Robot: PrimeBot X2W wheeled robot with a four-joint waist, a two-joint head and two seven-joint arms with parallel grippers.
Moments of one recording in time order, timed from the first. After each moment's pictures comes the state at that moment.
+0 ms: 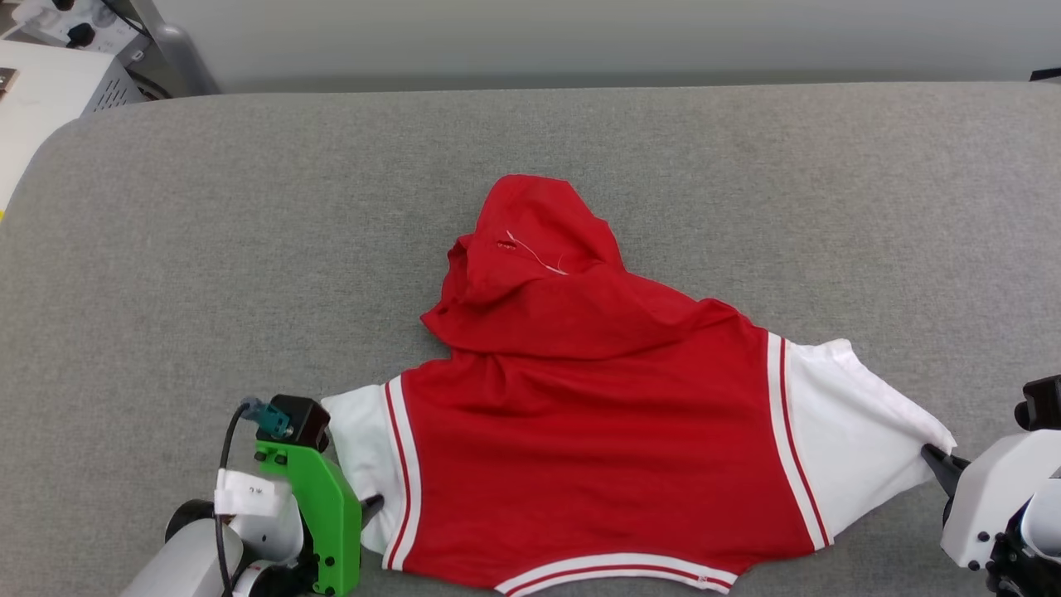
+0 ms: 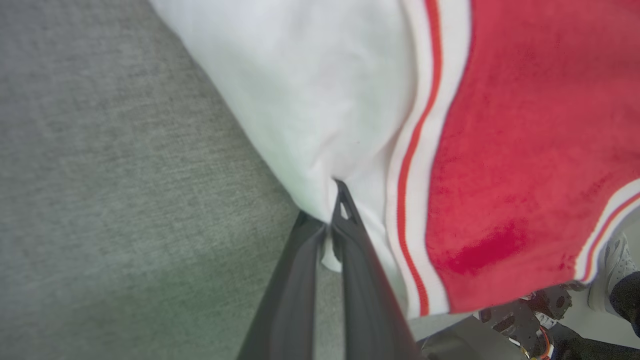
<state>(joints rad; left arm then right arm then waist) -0.24 0.50 -0.53 0.24 -0.84 -0.03 0.58 0.00 -0.19 -0.18 -0.08 0.39 0.13 0.73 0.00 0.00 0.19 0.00</state>
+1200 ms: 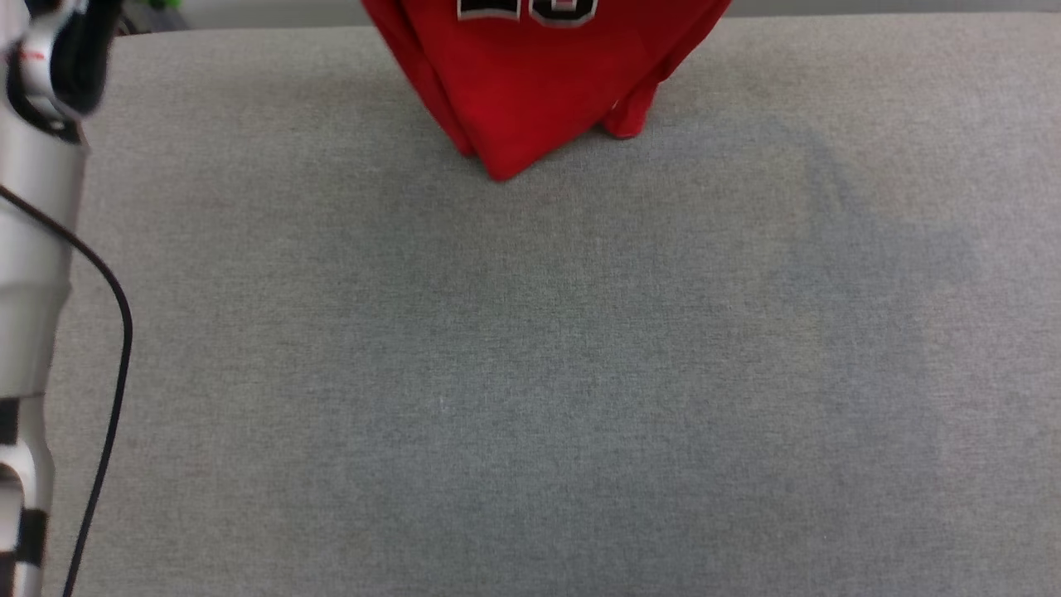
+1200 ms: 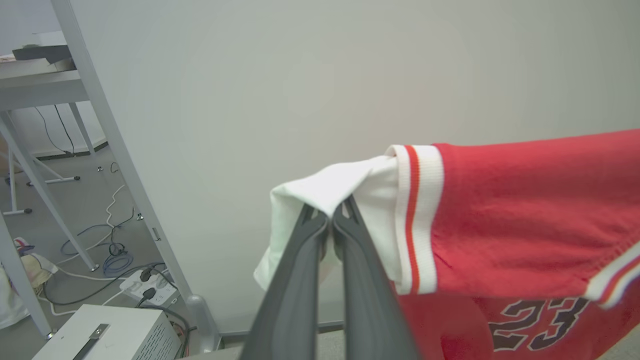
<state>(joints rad) -1.15 0.47 -0.34 0.45 -0.58 -0.02 0.11 -1.10 -0.27 -0.07 0.33 0.27 0.13 0.27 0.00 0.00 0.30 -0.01</state>
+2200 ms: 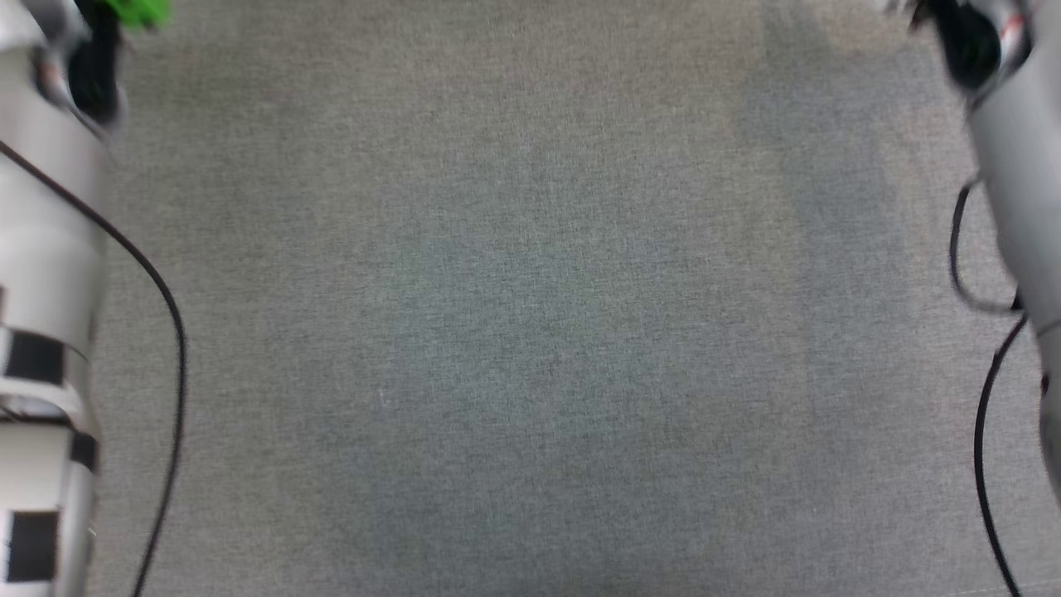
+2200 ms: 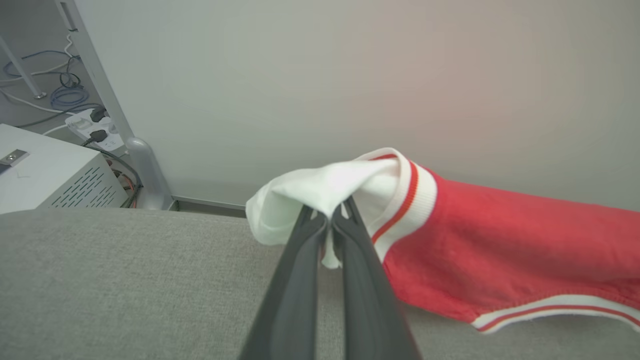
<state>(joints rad) -1.33 0.36 -0.32 1.11 -0.66 -0.12 -0.13 -1.31 -0.20 0.28 0.95 0.46 0.13 0.00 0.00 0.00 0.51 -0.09</state>
